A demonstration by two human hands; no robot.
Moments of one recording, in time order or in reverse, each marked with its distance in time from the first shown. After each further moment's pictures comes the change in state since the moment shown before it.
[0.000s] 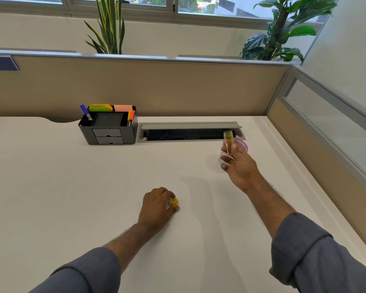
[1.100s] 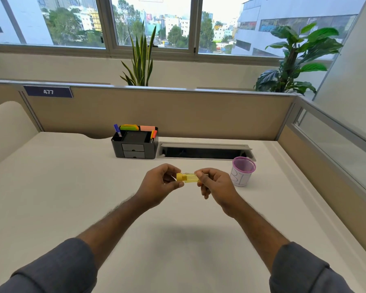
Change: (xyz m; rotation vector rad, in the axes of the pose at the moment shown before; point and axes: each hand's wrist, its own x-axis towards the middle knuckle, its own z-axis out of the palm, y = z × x) left_hand 0.001 0.059 -0.142 -0.485 0.111 -0.051; right_hand -0.104 0.016 0.065 -0.564 -0.373 -0.278
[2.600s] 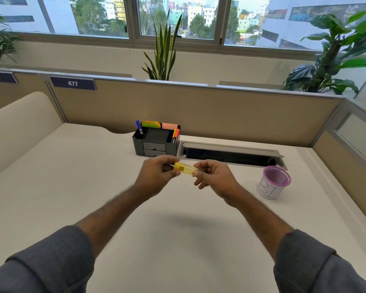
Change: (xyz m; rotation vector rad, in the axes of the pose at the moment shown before) left_hand 0.039 -0.035 -0.064 0.078 0.134 -0.034; right_hand 0.074 -0.018 0.060 -0.097 -0.200 0.014
